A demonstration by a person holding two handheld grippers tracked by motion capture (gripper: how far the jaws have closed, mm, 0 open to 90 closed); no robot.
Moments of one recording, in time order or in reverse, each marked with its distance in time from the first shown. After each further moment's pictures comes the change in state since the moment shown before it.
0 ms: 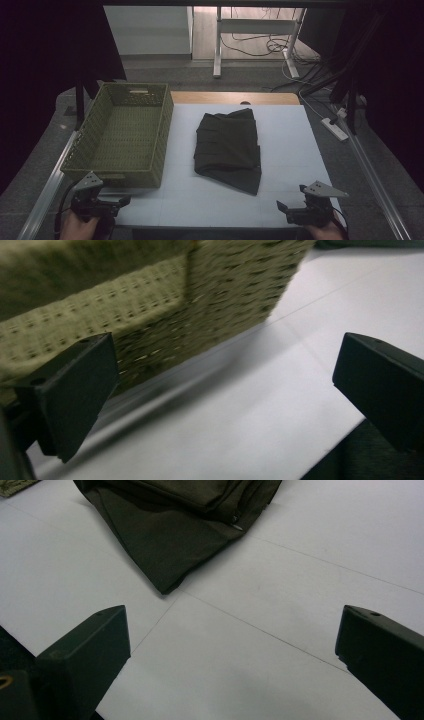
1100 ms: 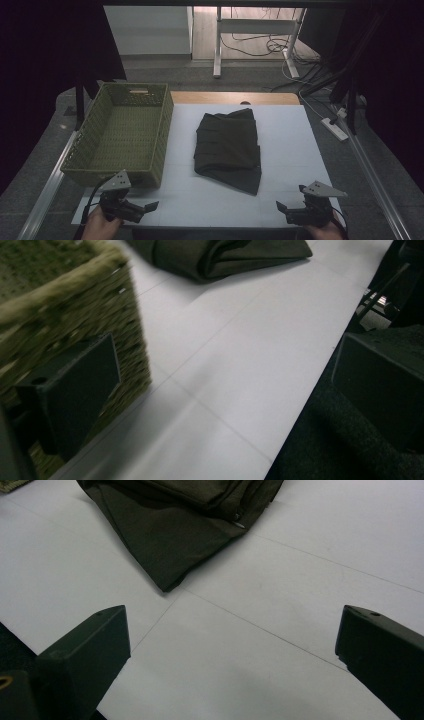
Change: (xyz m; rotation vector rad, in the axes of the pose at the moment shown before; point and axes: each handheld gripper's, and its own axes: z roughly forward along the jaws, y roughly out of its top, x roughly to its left) left arm -0.053 0.034 0.030 -0.047 -0.239 0.204; right arm 0.001 0.000 0.001 0.009 0.002 -0.008
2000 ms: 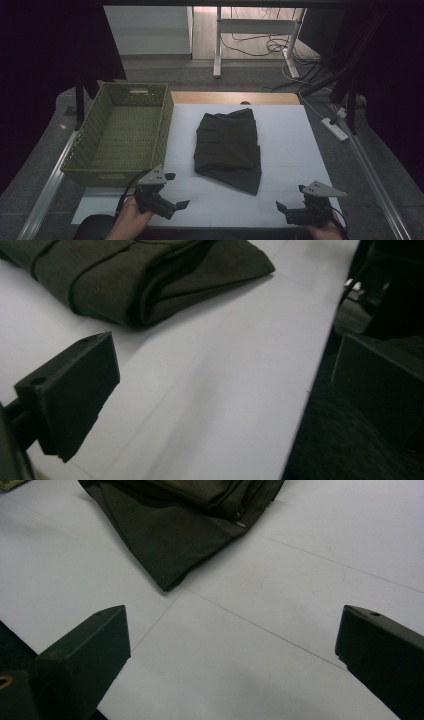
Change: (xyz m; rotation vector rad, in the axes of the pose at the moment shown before) left arm -0.028 0.047 0.062 0.040 -0.081 0.103; right arm 0.000 0.000 0.000 0.004 0.002 -0.004
